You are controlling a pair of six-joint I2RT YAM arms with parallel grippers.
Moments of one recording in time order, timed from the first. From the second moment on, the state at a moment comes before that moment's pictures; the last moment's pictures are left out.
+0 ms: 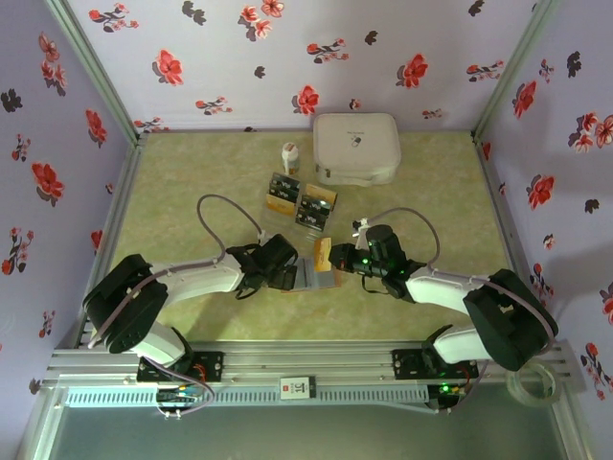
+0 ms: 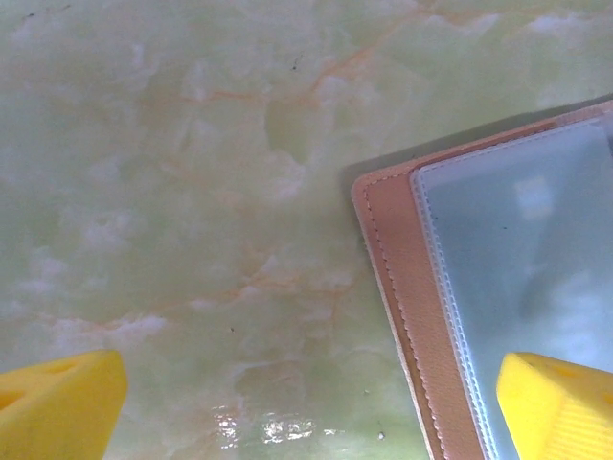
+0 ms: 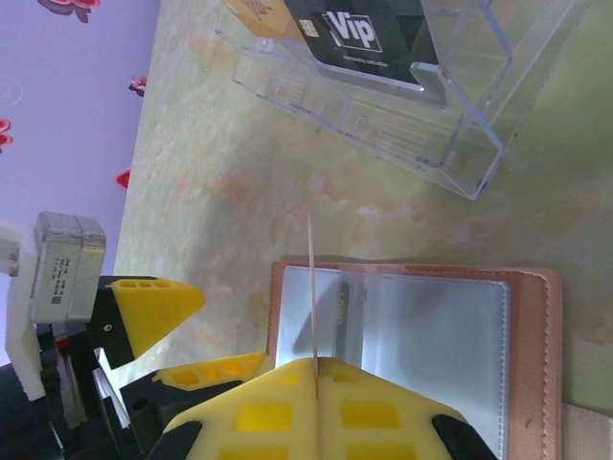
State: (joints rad) left arm -0.92 1.52 0.78 -0.45 -0.31 -0.63; right arm 0.62 1.35 0.43 0.39 -0.39 0.85
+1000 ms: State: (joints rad) left arm -0.92 1.52 0.73 -0.43 -0.32 -0.66; right arm 0.61 1.53 0.43 0.58 -0.47 0.88
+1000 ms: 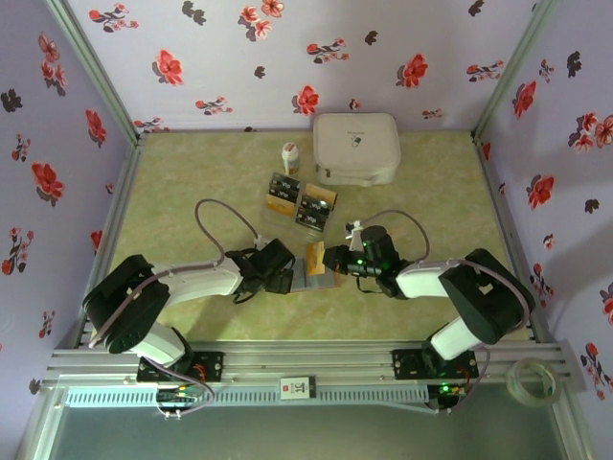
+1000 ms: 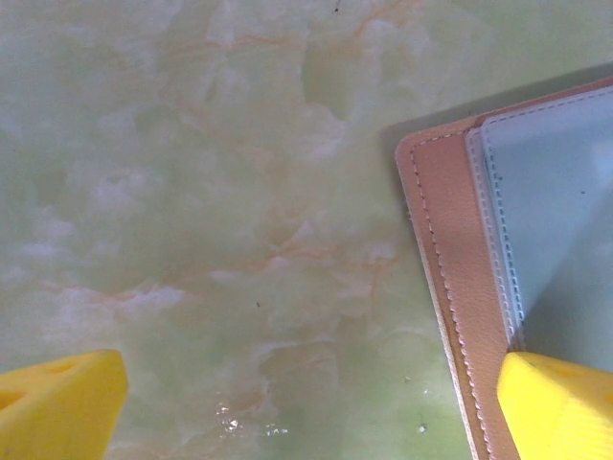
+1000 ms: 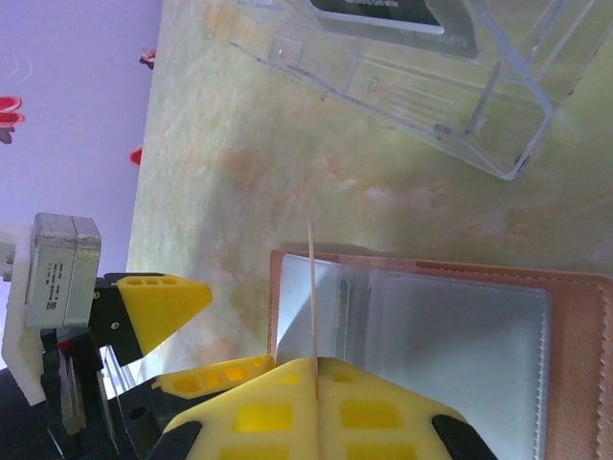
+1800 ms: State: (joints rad) left arm -0.92 1.49 0.73 -0.44 -0.33 -0.67; right arm 0.61 1.63 0.40 0.71 -0.48 0.91
